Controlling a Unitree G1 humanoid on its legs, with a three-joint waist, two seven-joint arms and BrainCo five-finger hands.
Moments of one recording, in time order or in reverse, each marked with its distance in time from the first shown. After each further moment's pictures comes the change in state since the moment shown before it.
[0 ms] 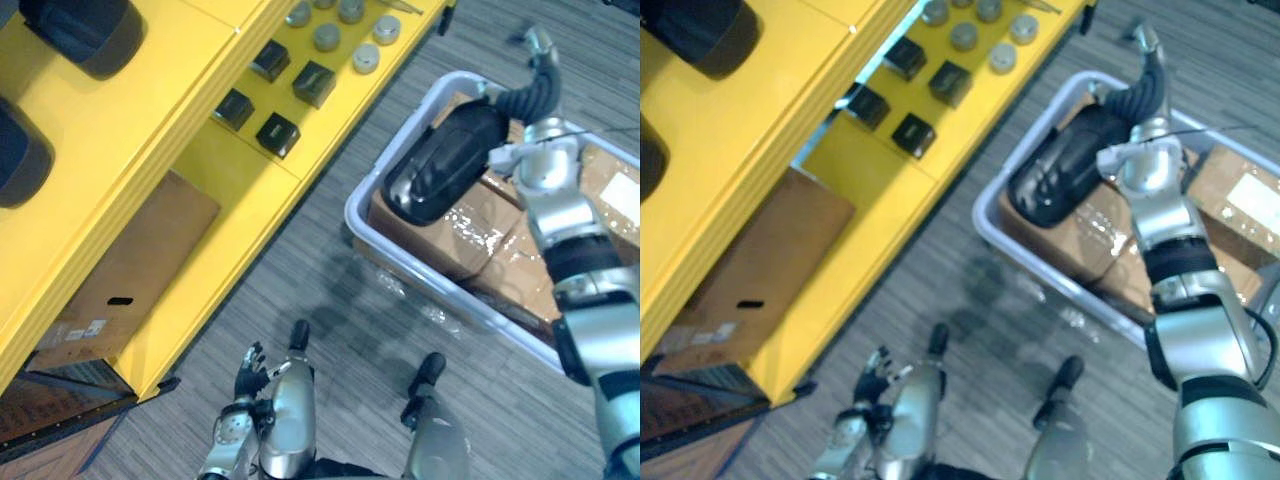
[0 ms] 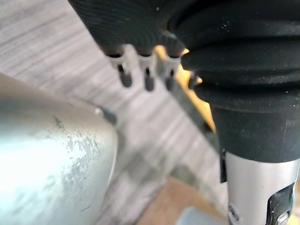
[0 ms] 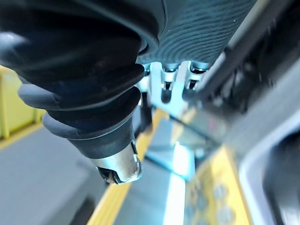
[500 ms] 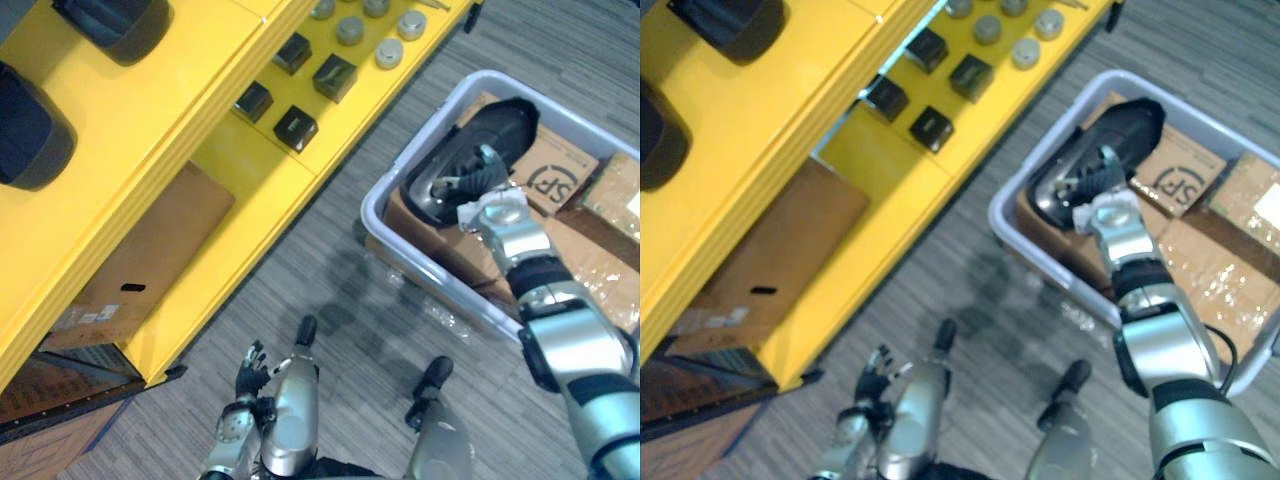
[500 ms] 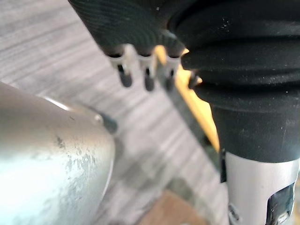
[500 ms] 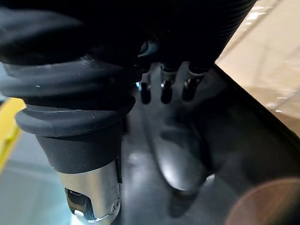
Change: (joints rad) left arm -0.010 -0.016 0.013 0.013 -0.028 -0.005 0.002; right arm 0.056 0.073 -0.046 0.199 0.103 0.331 0.042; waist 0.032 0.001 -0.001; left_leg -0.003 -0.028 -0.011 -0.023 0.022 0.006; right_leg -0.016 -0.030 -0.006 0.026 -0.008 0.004
